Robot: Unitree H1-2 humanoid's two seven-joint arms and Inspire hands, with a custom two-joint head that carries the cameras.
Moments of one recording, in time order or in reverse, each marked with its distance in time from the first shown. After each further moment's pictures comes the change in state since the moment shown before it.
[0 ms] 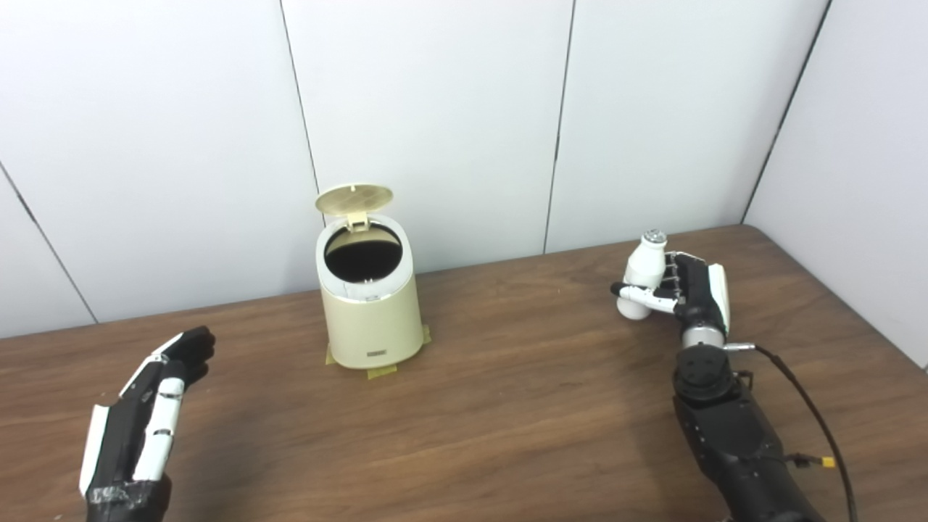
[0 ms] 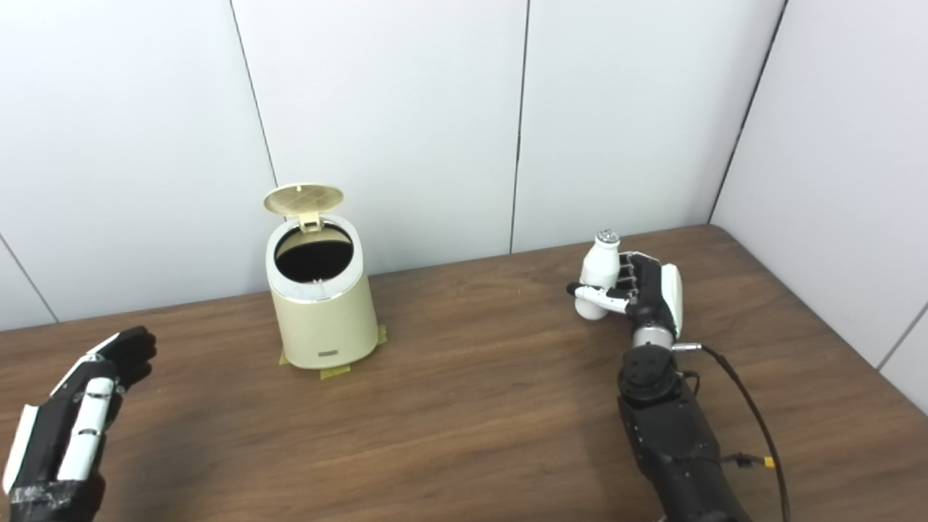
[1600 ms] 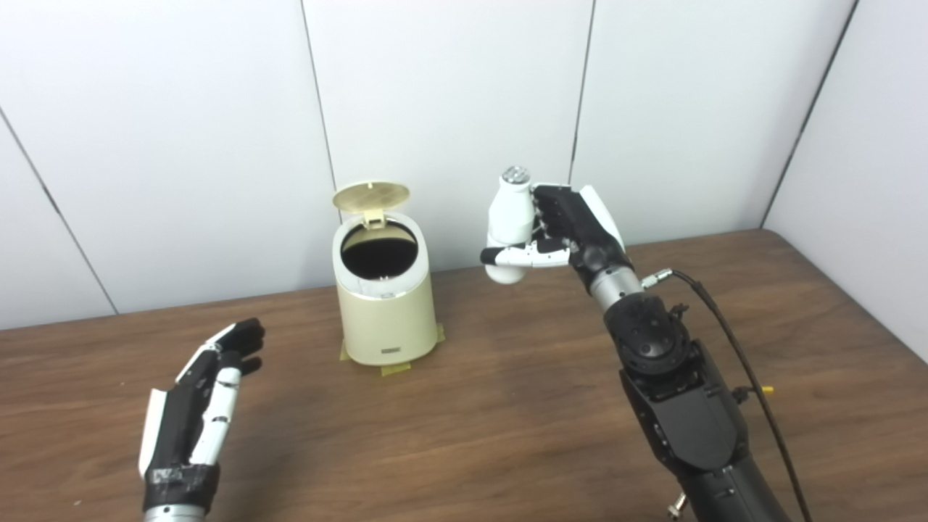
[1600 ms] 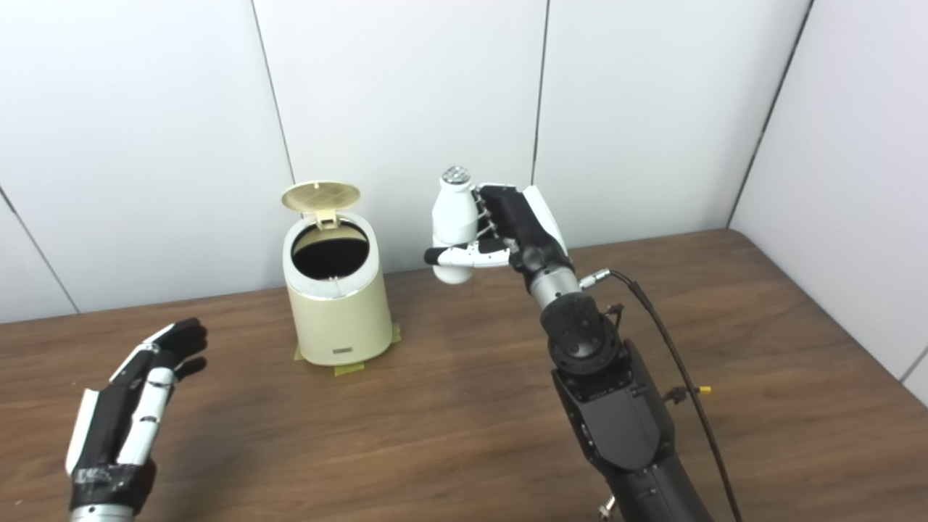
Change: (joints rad) left arm -0.008 -0.054 -0.061 0.033 0.067 -0.038 0.034; right arm -0.032 0.114 0.223 -0.677 -0.054 0.303 0.406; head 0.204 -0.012
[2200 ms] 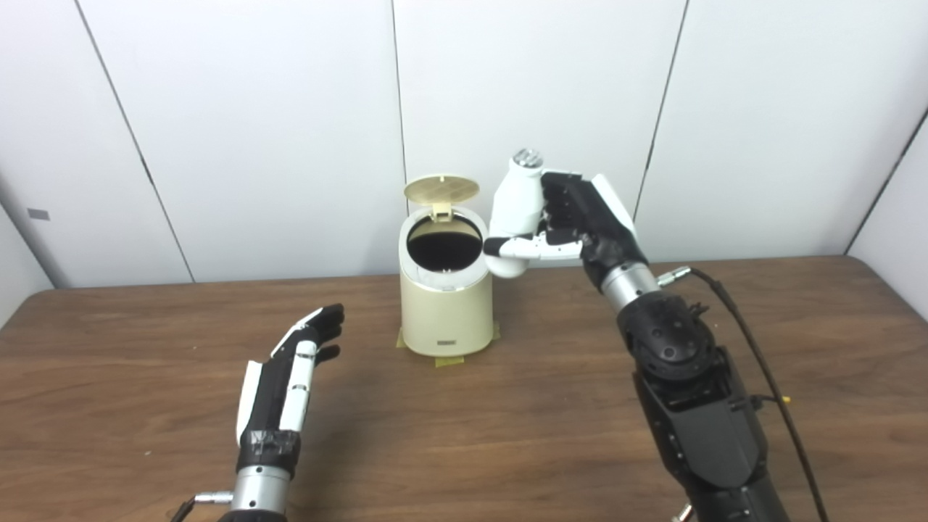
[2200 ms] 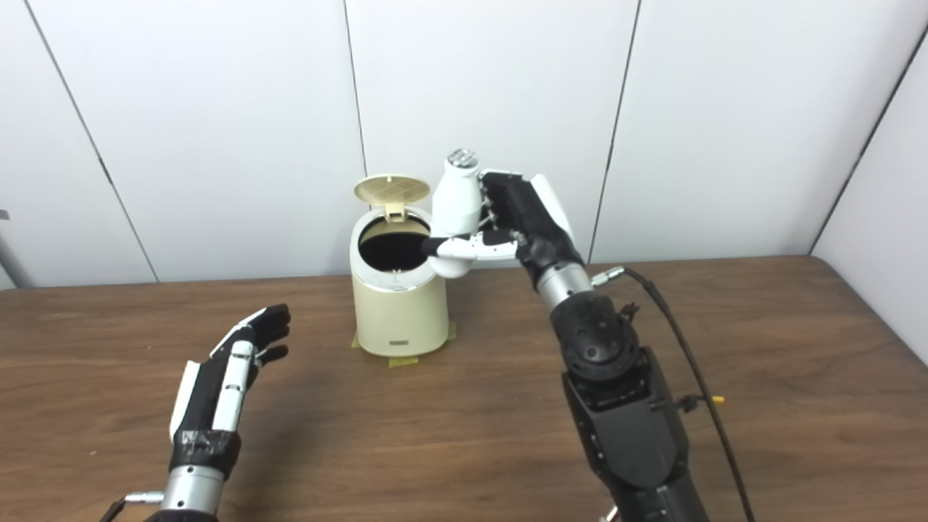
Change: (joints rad) left arm 0.003 -0.068 -0.024 -0.003 0.106 0.071 0.066; right arm -0.058 0.103 0.062 -0.019 0.005 0.037 0.042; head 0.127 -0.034
